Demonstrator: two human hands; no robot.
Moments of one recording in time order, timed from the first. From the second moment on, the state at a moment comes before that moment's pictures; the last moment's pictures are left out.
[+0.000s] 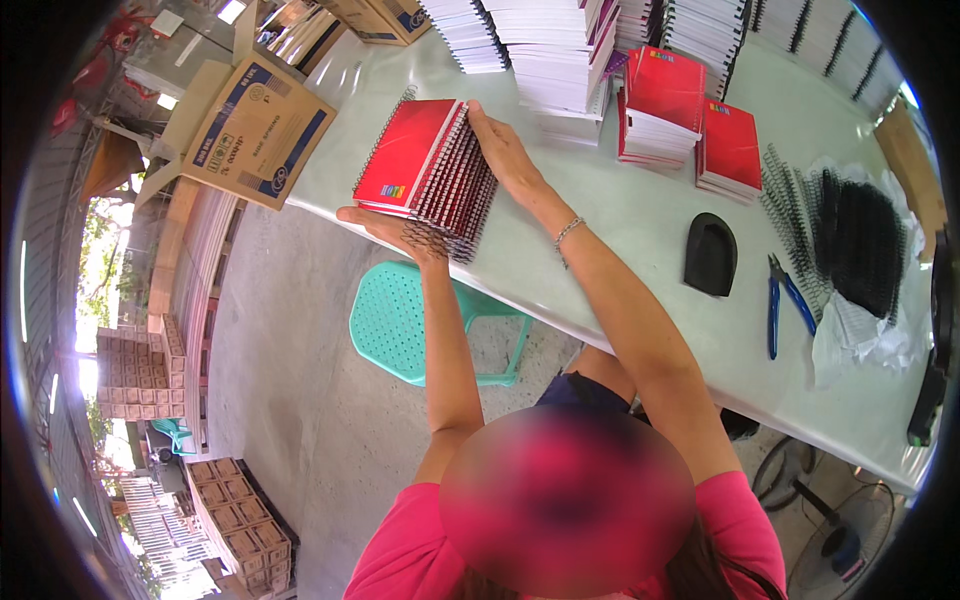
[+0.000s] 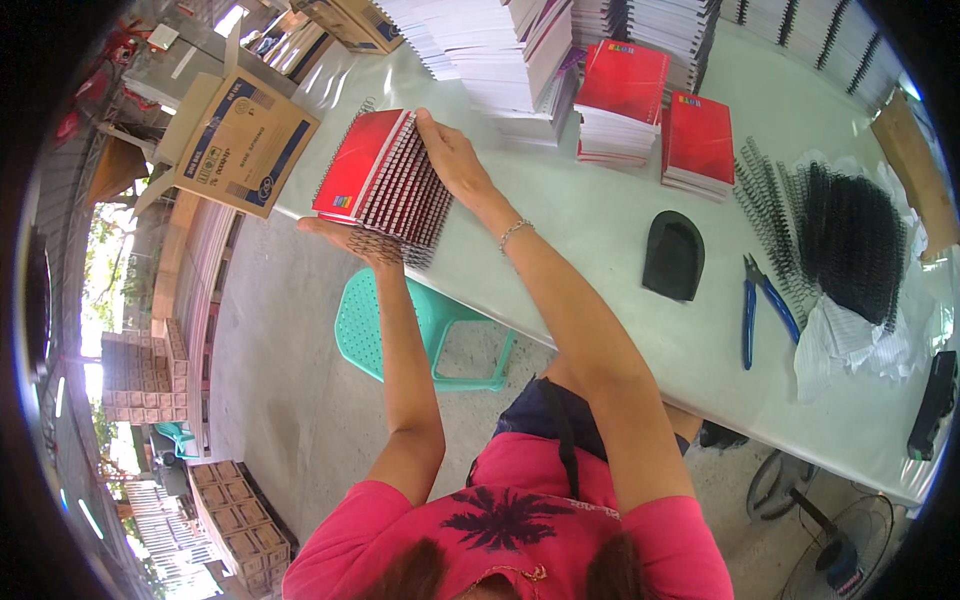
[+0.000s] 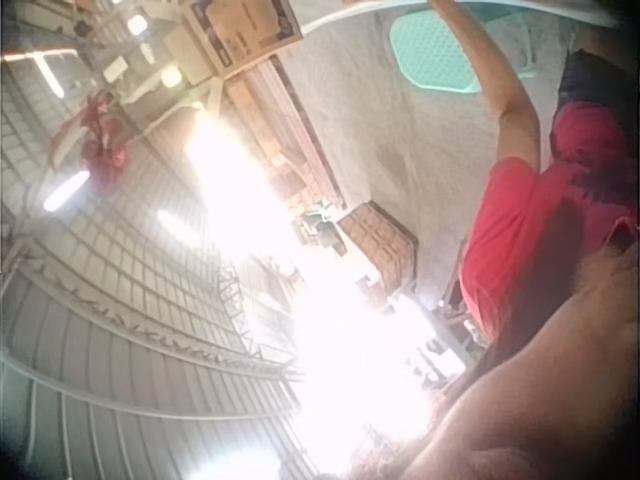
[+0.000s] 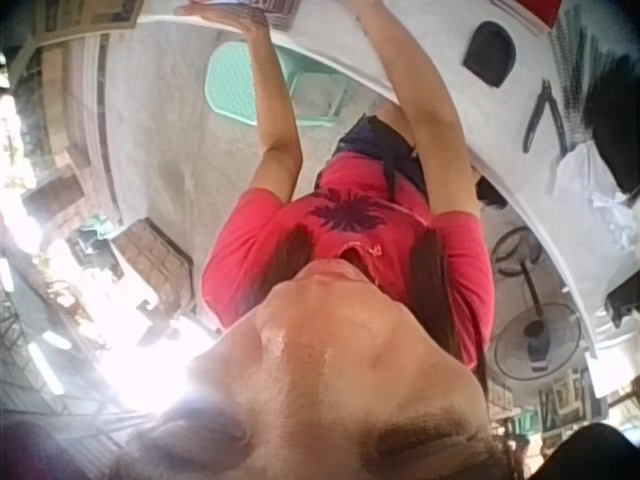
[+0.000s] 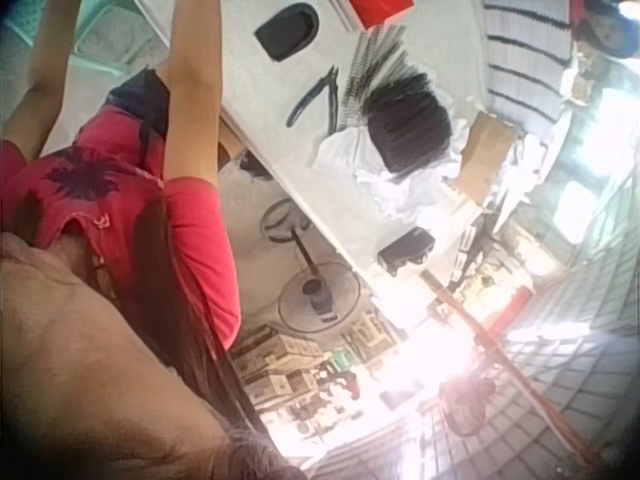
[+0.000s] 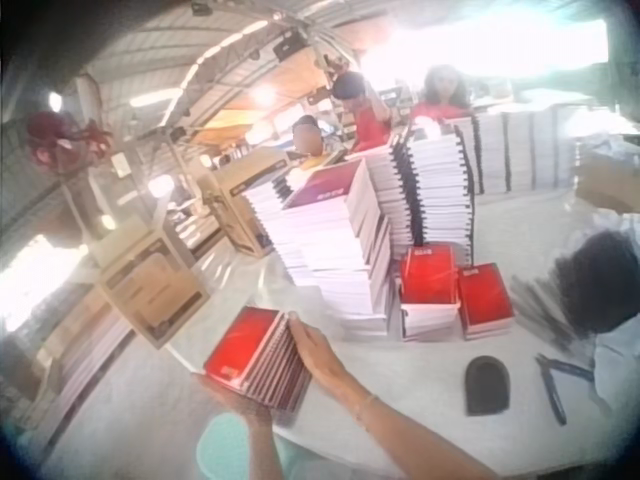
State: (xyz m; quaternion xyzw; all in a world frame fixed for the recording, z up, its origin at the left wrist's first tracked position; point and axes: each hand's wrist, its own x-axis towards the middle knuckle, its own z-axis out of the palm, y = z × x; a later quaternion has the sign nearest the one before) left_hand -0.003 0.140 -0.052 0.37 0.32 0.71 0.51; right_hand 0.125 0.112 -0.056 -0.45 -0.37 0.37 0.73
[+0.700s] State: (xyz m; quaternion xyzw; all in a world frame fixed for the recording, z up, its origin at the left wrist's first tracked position) left_hand 0.002 0.132 -0.046 0.42 0.37 0.70 0.44; right_hand 0.127 0.109 -0.059 -0.48 -0.38 0.35 0.71
